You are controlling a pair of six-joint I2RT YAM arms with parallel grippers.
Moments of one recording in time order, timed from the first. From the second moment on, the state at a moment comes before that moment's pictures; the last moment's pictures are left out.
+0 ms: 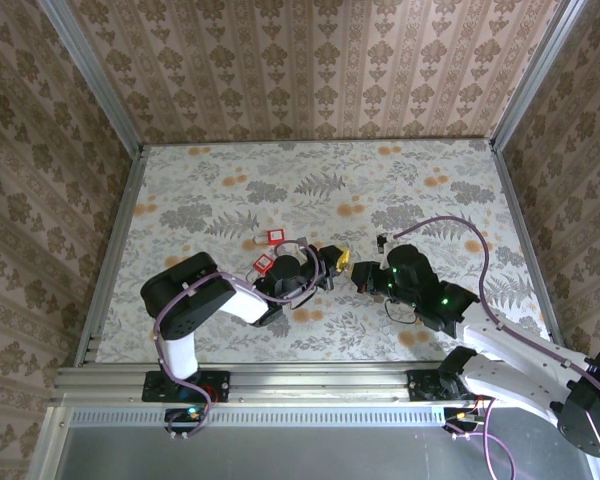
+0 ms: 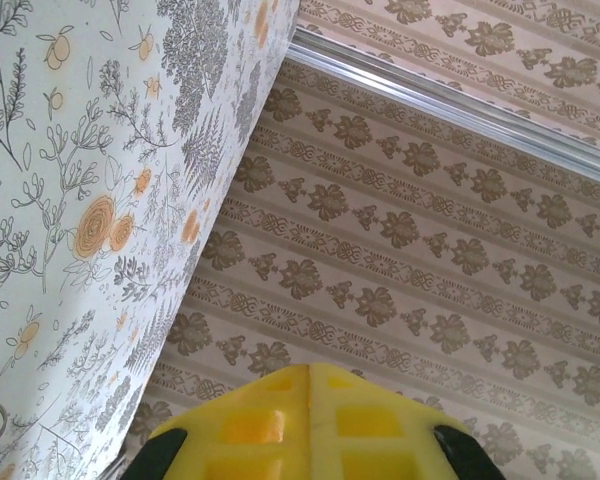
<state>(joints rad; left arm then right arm) -0.99 1.83 0.59 1.18 0.03 -1.91 0.69 0.90 0.54 -0.19 -0.04 0.81</state>
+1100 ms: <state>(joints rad) -0.96 1.33 0.71 0.59 0.02 -0.81 0.60 1.03 0.30 0.86 -0.34 1.21</state>
